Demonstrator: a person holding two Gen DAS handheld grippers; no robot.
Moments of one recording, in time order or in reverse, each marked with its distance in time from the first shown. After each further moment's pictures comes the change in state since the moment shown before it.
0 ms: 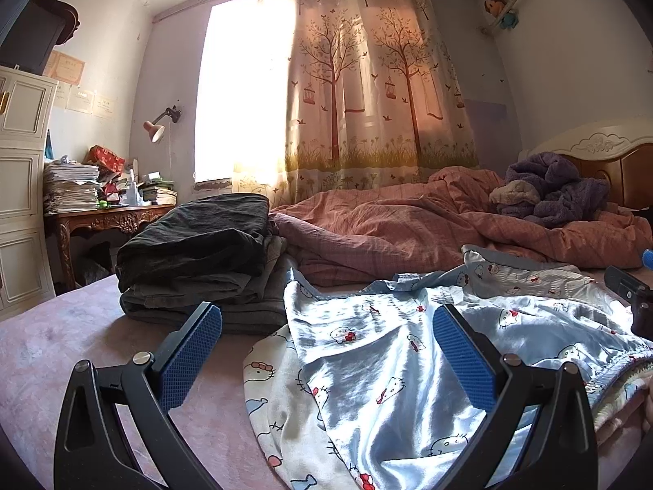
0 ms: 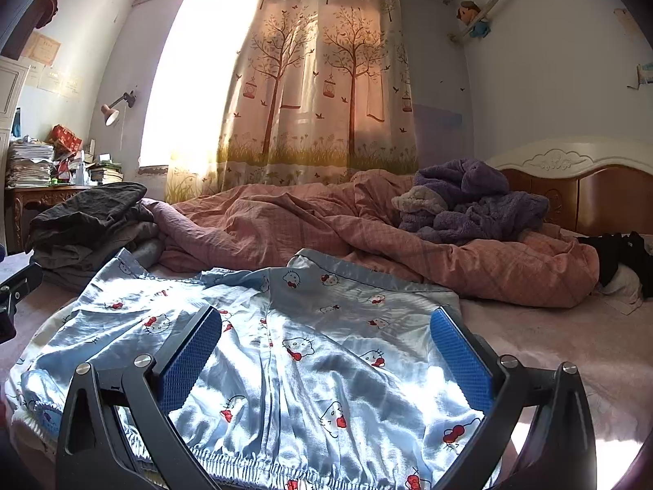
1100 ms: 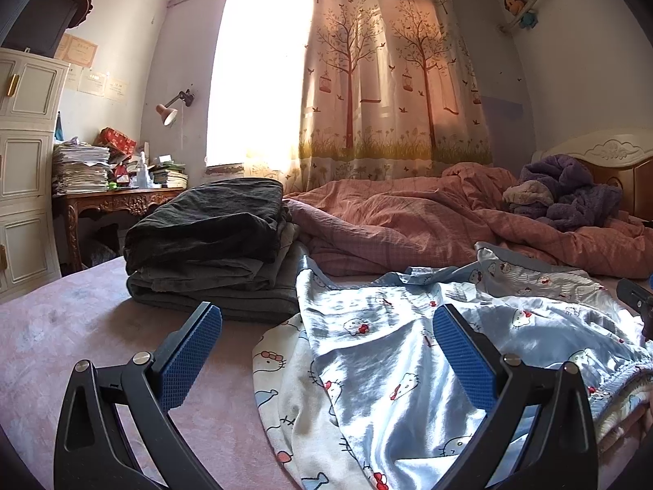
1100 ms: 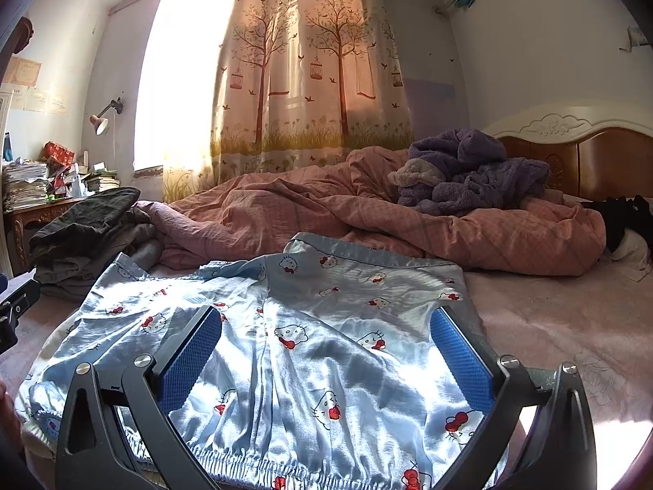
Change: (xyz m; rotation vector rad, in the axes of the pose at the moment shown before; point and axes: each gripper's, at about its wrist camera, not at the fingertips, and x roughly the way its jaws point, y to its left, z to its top) left arm 0.005 0.010 -0.003 -0.035 0.043 0.062; right arm 0.012 -0.013 -0.003 0.081 0.080 0.015
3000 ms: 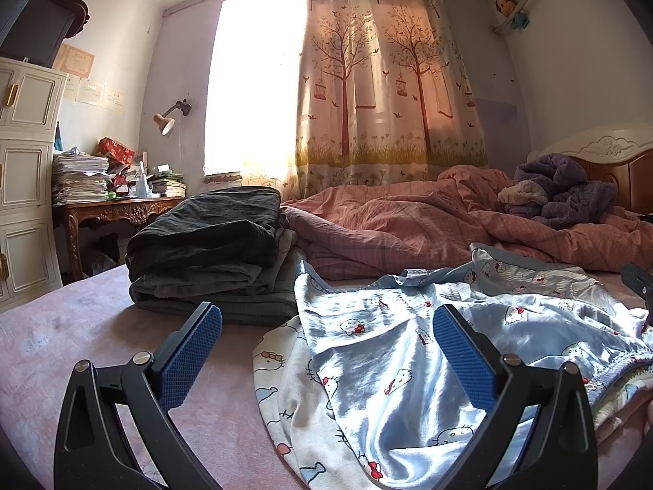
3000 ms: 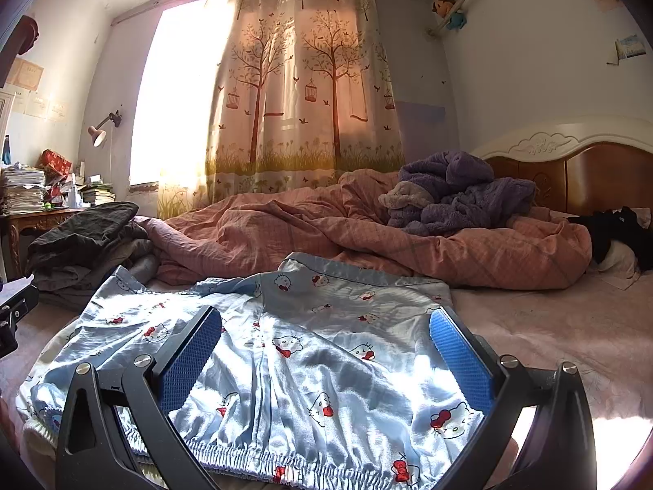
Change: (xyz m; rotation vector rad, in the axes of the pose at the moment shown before) left arm -0.010 -0.003 -0.004 0.026 -0.033 -0.032; right arm -0.030 -0.002 -0.004 0.001 -0.093 -0.032
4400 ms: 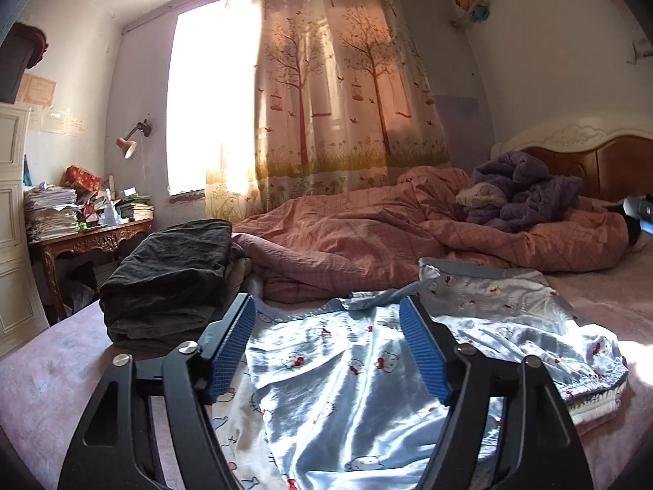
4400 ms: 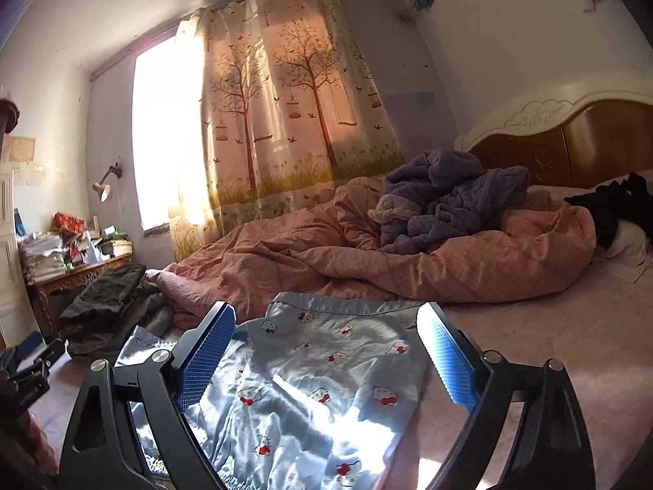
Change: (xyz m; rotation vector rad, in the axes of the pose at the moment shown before) left arm -0.024 -0.069 0.061 0.113 0.040 -0.120; right arm -0.010 -0.119 0.072 0.203 0.018 0.110
